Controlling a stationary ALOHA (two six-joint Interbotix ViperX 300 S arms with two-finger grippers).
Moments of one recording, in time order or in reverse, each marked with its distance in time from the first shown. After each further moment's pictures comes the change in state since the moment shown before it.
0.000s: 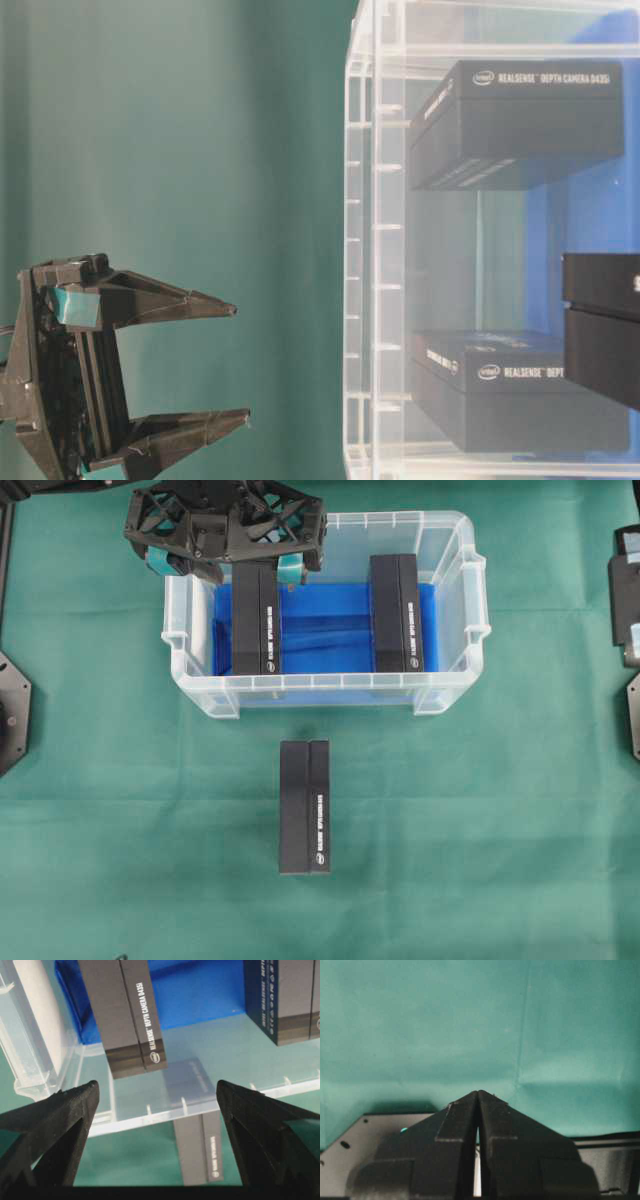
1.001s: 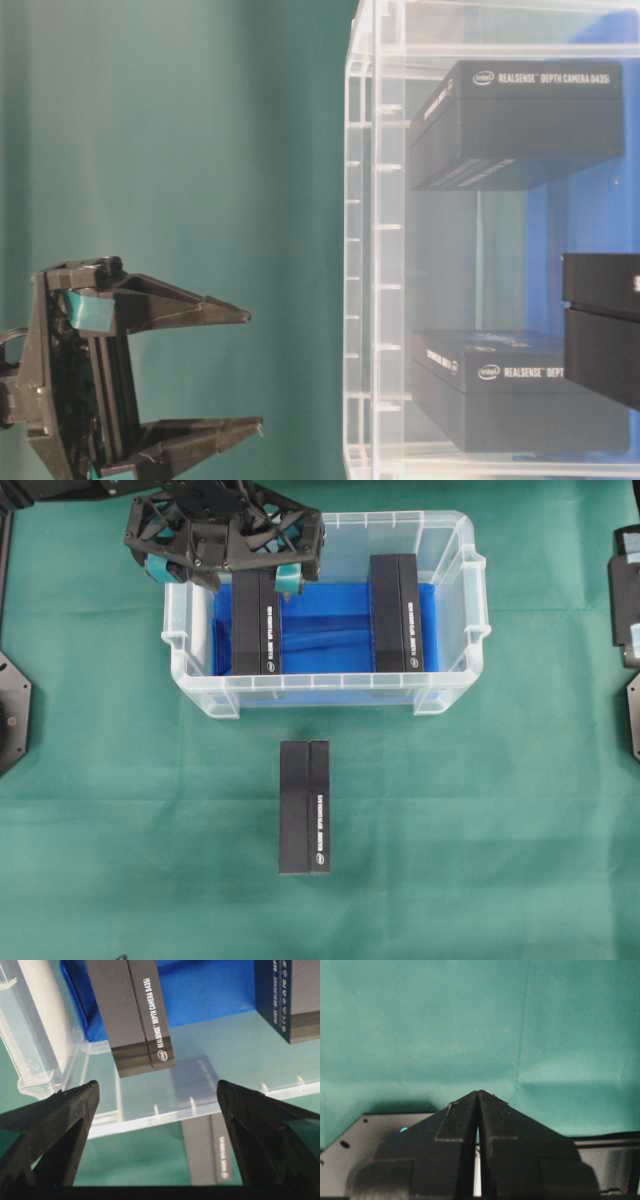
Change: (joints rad) left arm -0.012 0.000 0.031 0.002 -0.005 -0.002; right arm 0.000 0.000 0.000 0.002 0.000 -0.002
